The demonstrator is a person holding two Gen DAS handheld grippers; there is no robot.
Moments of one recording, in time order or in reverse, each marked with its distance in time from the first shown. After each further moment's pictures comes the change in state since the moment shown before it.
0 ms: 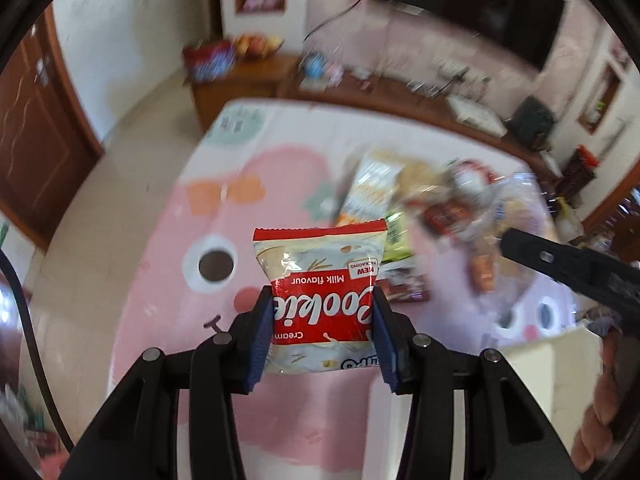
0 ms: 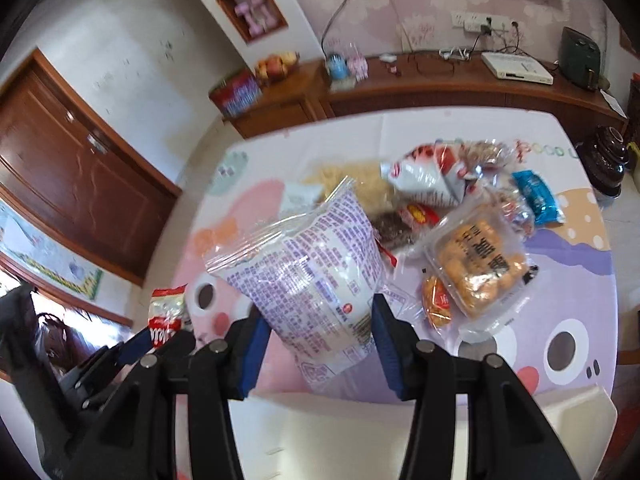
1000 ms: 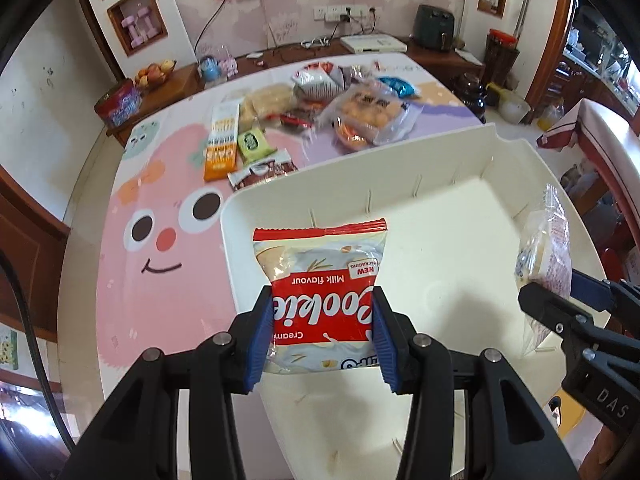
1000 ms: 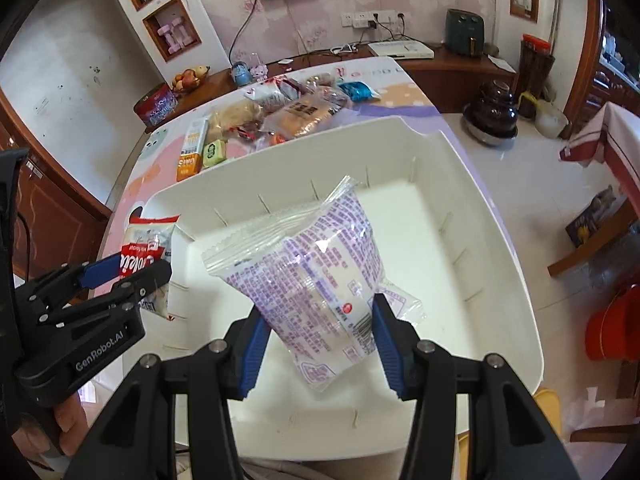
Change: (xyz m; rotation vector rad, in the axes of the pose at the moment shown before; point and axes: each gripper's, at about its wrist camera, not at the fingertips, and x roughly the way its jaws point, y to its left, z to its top) left arm -0.043 -0.096 -0.131 0.399 0.113 -0.059; right arm -0.108 -0.050 -0.201 0.156 -0.052 -0.301
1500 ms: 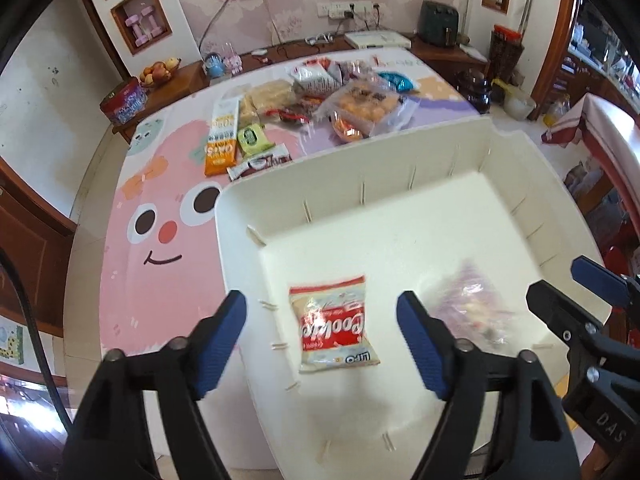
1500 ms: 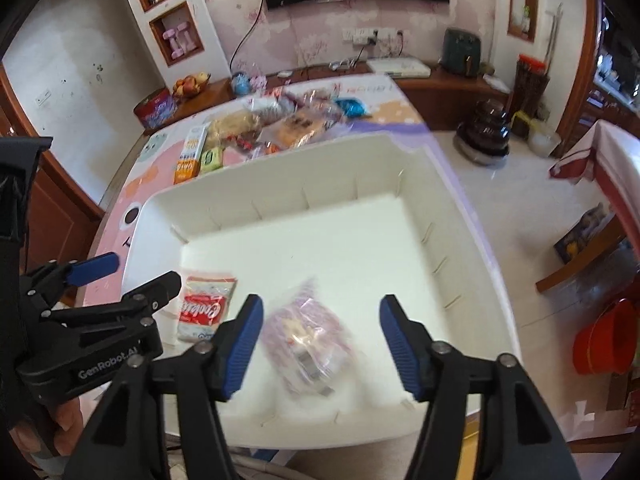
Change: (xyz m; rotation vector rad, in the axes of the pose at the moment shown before) left arm -0.009 -0.010 -0.003 -0.006 -0.015 0.026; right arm -0.021 0.003 -0.009 -0.045 -0.077 -0.051
